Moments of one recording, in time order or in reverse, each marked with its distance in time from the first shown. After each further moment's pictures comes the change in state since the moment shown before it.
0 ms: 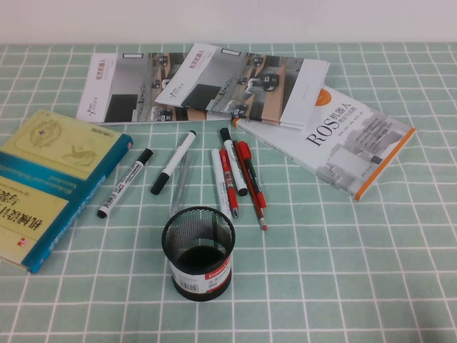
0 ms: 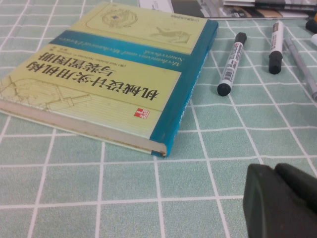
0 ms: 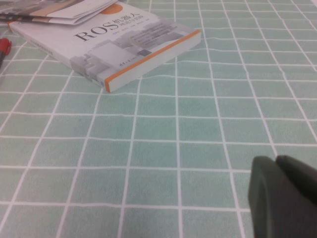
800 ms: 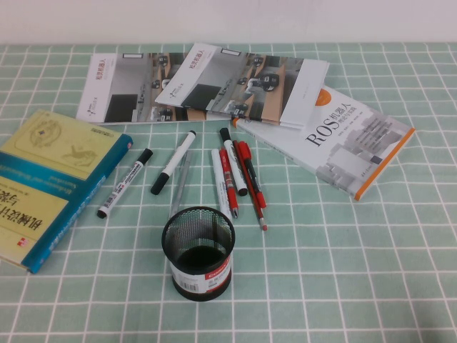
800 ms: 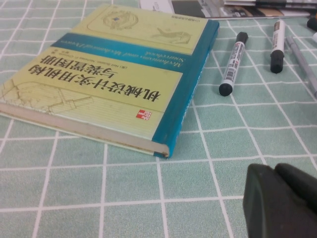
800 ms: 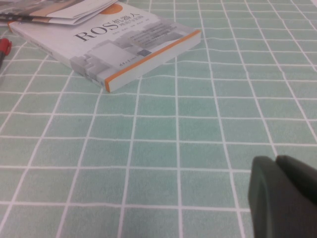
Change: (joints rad) right arm 0.000 0.000 0.000 0.000 0.000 0.000; left arm 0.000 0.000 0.000 0.013 0.000 0.010
